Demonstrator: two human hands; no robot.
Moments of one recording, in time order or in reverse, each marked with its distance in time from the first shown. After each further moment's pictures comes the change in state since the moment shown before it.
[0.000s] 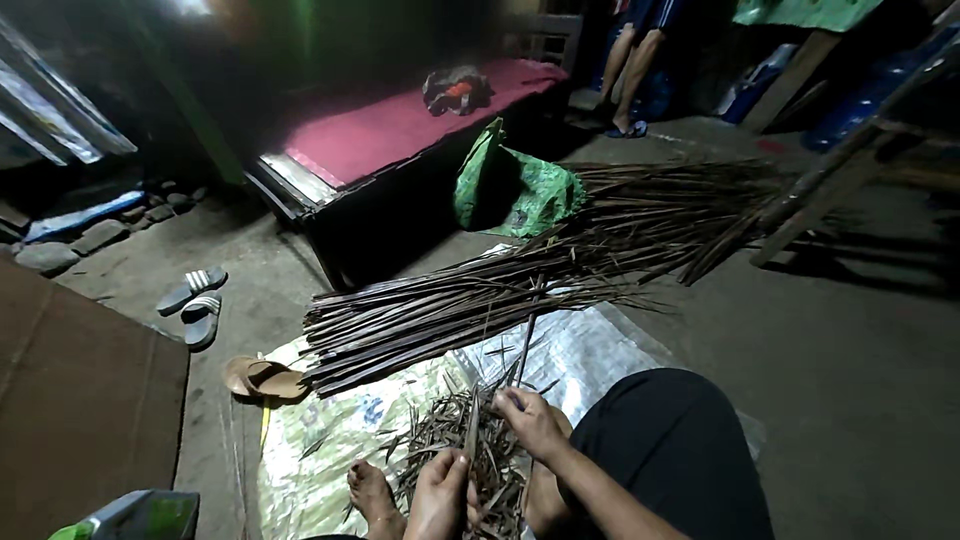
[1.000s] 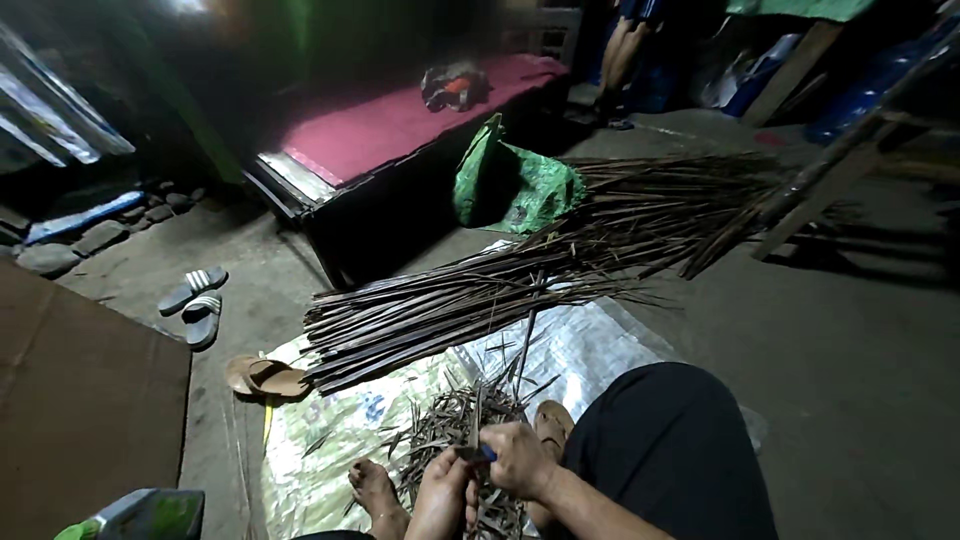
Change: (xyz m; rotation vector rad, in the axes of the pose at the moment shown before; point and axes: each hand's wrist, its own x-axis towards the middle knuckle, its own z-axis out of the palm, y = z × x) left_hand 0.003 -0.004 0.000 -0.094 -0.022 -0.063; right_hand -0.028 -0.009 0.020 -0.511 -0.289 -0.281
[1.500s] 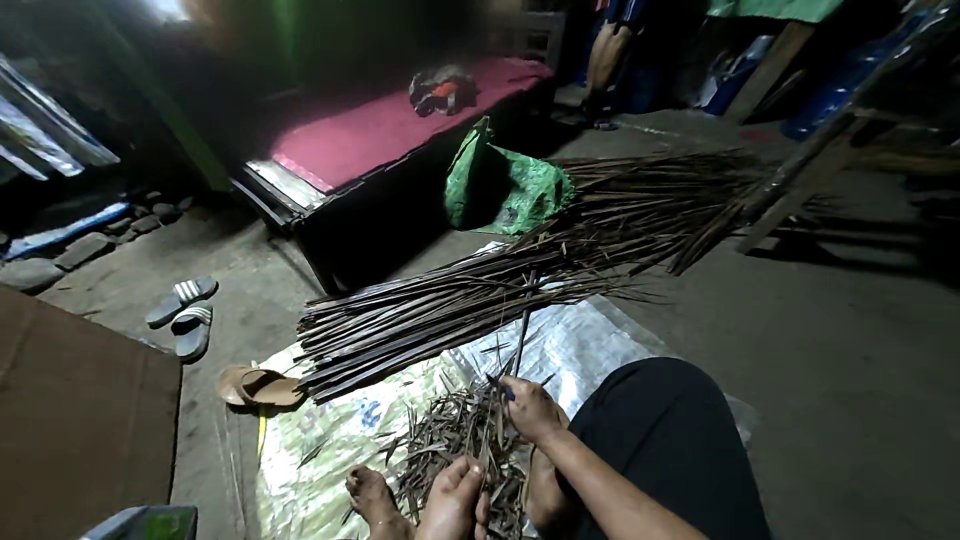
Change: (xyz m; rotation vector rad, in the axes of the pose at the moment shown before) left_hand -0.009 -0.002 0.007 0.003 -0.131 -0.032; right_hand 0.033 0.041 -0.024 0.008 0.120 0.477
